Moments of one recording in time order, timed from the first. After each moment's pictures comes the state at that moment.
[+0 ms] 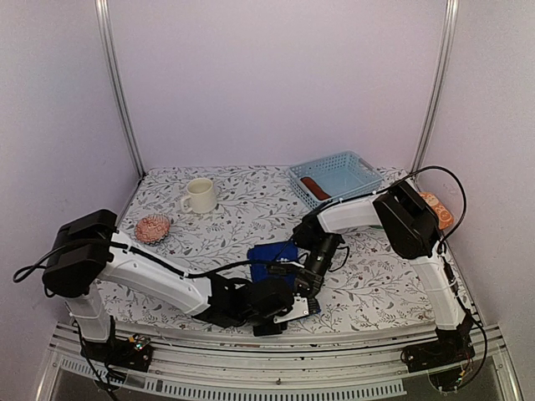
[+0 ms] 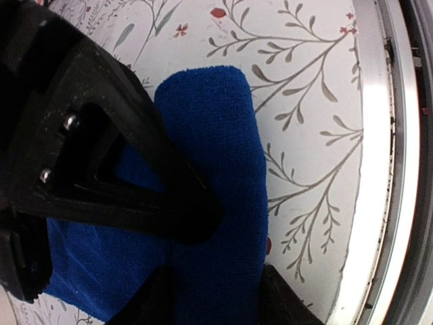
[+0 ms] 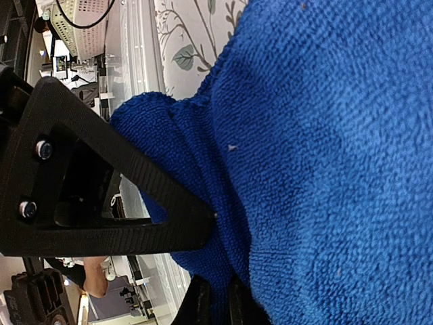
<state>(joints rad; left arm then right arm) -1.36 1.86 0.99 -0.08 -0.31 0.27 0.77 2.39 1.66 -1.26 -0.96 -0.61</state>
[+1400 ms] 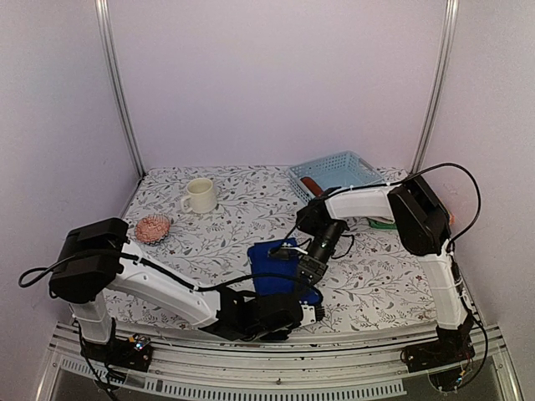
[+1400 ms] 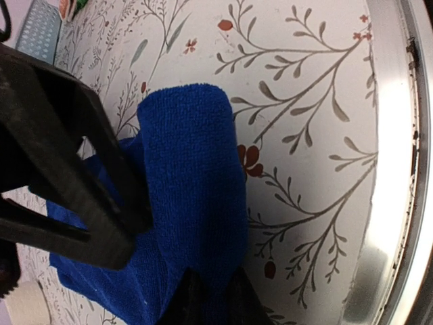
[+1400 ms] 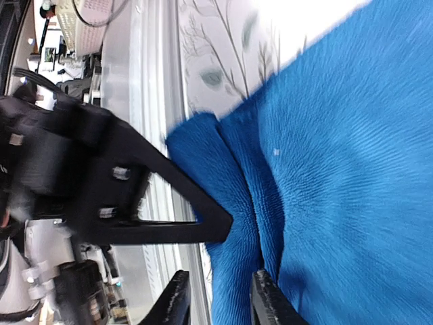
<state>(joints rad) -1.43 1.93 1.02 -0.04 -0.50 0.30 0.75 2.33 1.68 -1.30 -0.94 -0.68</state>
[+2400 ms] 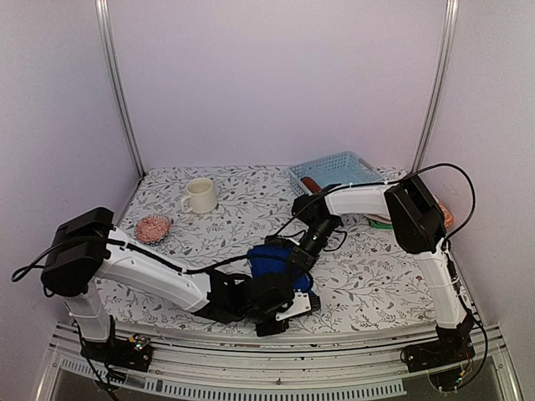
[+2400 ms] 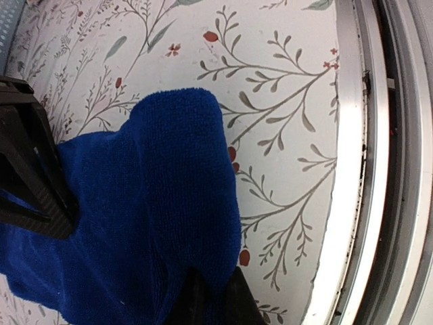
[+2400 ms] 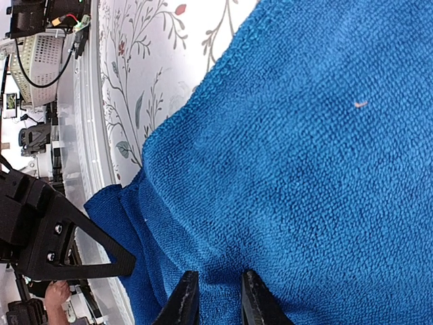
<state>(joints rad) -1.35 1.86 1.00 -0.08 -0.23 0.20 0.70 2.37 1.78 -1.07 -0.81 -0.43</state>
